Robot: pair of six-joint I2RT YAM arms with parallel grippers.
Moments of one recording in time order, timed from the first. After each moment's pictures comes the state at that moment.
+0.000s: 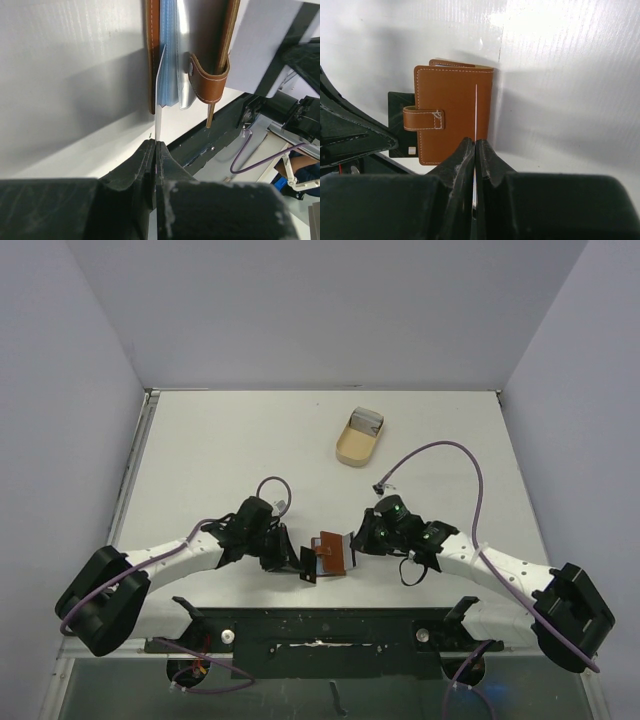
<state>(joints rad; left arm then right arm) -0.68 1.30 0.53 -0.19 0.44 -0.93 0.75 1.14 0.60 -0.28 -0.04 0.78</state>
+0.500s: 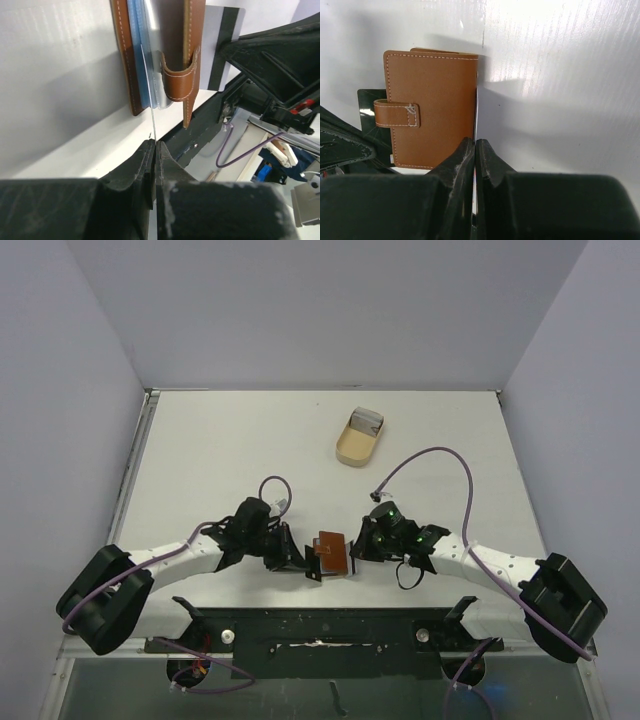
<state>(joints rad) -0.68 1.31 0.49 -0.04 0.52 -0.97 0.77 1.22 0.54 -0.21 -0.04 0.81</state>
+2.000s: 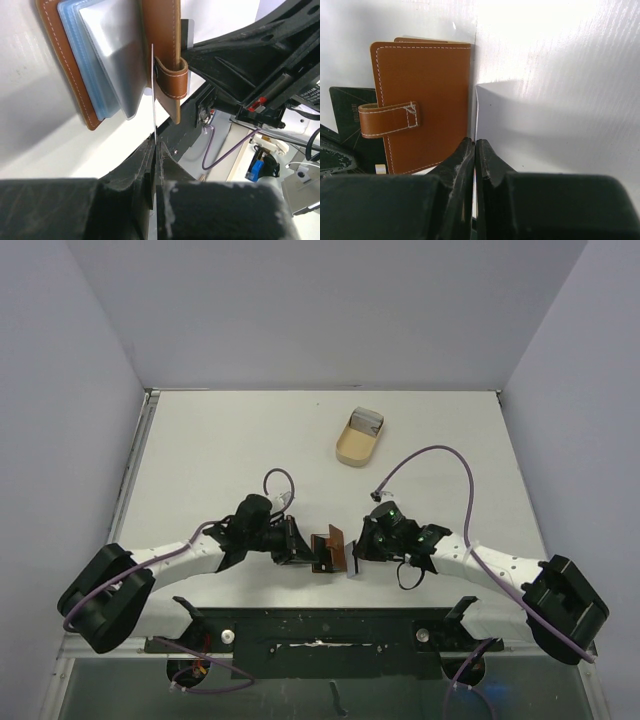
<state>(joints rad) -0.69 1.32 0.47 0.17 0.56 -1.04 0.77 1.21 0.55 -0.24 -0.01 0.77</state>
